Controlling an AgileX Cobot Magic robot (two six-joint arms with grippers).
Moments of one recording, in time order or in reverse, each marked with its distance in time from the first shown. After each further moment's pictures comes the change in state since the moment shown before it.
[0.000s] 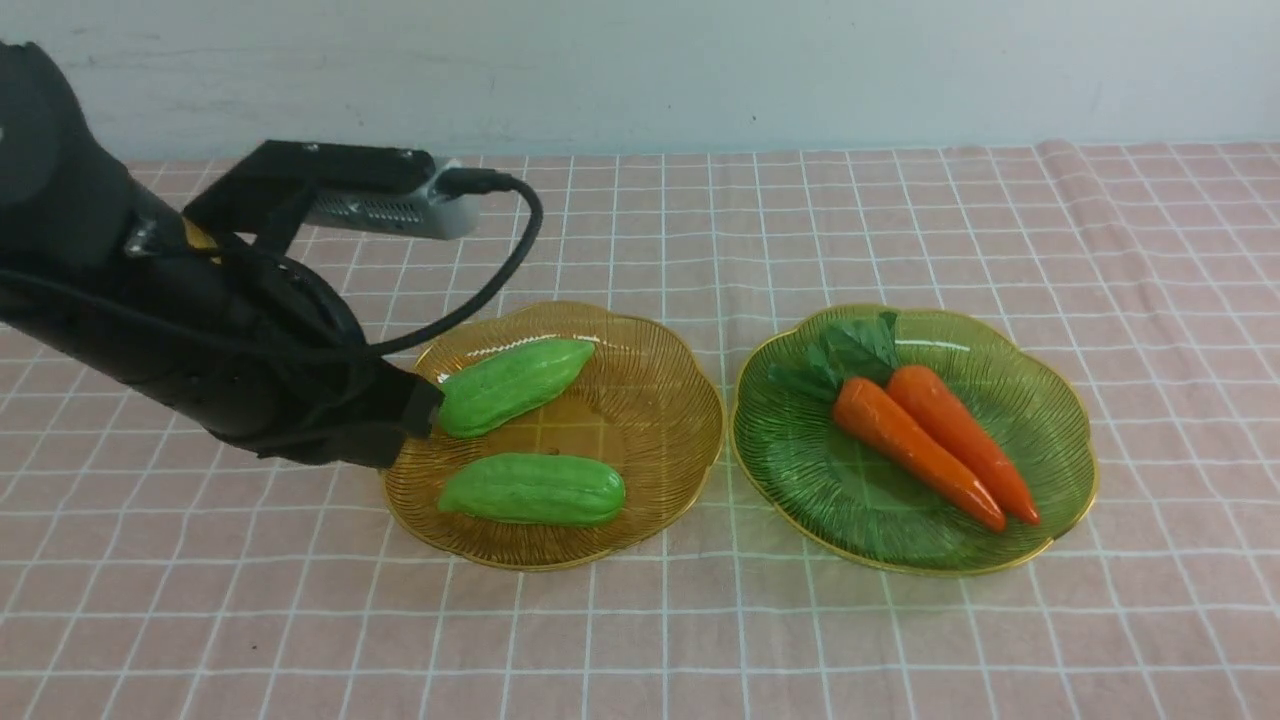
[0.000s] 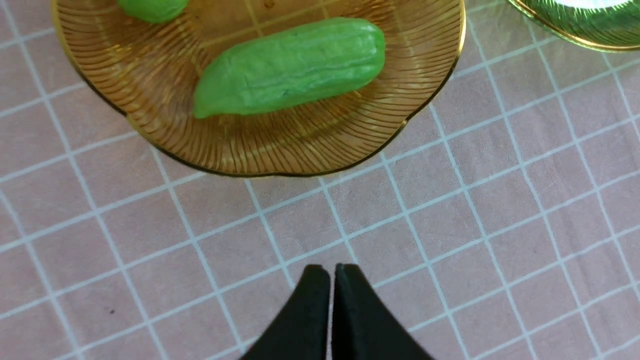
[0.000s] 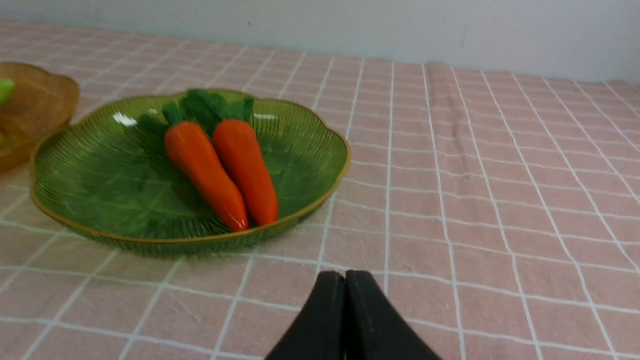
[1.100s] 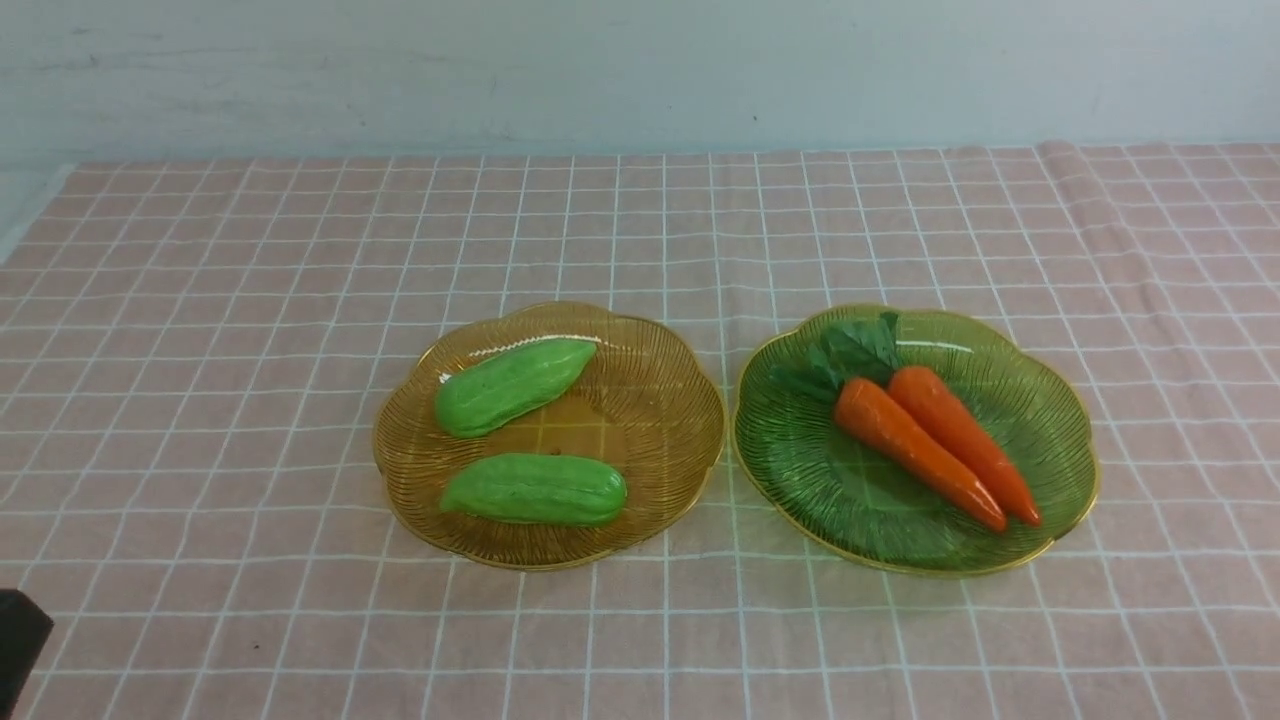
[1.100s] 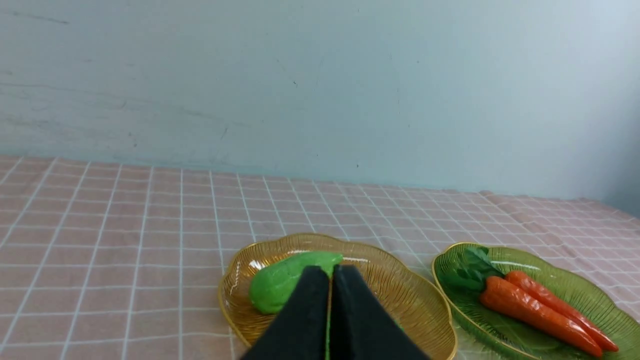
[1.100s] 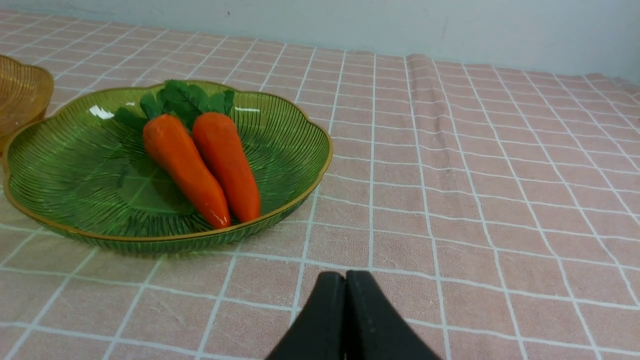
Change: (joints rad) right arm -0.025 0.000 0.002 -0.009 -0.001 0.000; left arm 0.000 -1.363 0.952 0.204 -0.740 -0.328
